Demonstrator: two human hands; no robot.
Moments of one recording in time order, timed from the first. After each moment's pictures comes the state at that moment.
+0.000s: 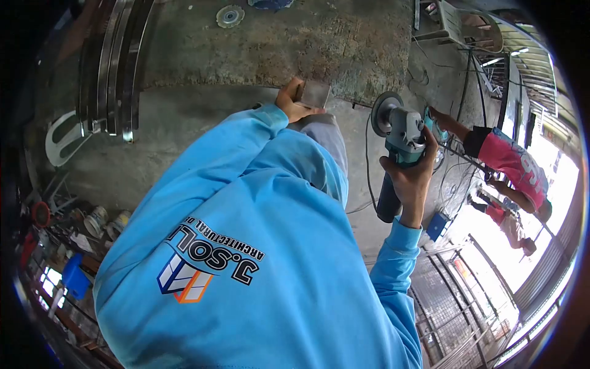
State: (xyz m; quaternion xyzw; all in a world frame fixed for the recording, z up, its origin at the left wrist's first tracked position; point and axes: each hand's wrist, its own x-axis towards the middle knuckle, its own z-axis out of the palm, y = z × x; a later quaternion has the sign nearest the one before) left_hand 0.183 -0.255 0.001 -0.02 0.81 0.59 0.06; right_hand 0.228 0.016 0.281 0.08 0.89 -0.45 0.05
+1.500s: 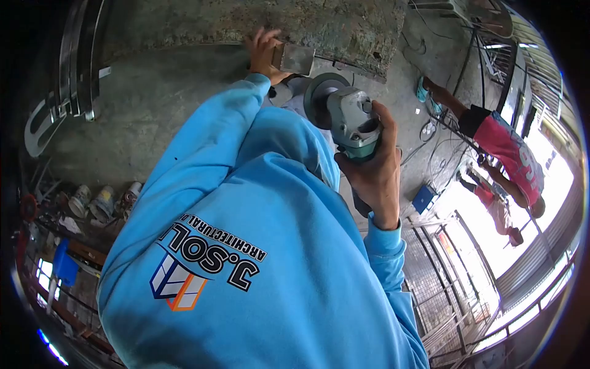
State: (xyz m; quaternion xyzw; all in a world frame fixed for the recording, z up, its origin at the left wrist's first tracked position) left_hand 0.191 -0.207 -0.060 0.02 0.92 0.37 -0.10; right_hand 0.253 0.009 0.283 0.00 0.93 -0.33 0.18
